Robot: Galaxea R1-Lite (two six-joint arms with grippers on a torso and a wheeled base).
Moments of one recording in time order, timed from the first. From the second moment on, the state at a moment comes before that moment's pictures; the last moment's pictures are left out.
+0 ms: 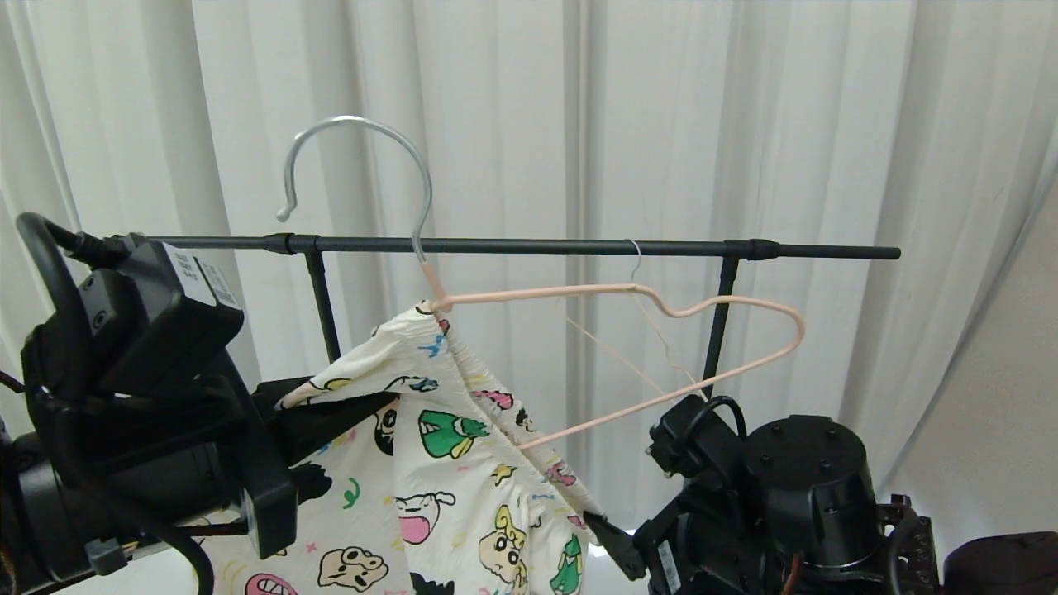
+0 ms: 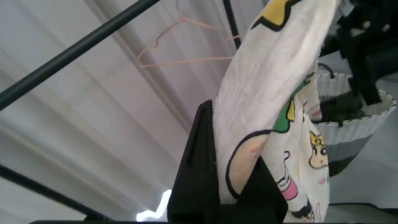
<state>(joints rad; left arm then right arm) -0.57 1.15 -0.62 -0.29 -0.15 0.36 0.98 1.77 -0.56 -0.76 -0.23 0.12</state>
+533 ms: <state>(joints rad) -0.51 1.10 -0.47 -0.29 -0.07 0.48 0.73 1.72 -0.54 -0.76 -0.23 -0.05</state>
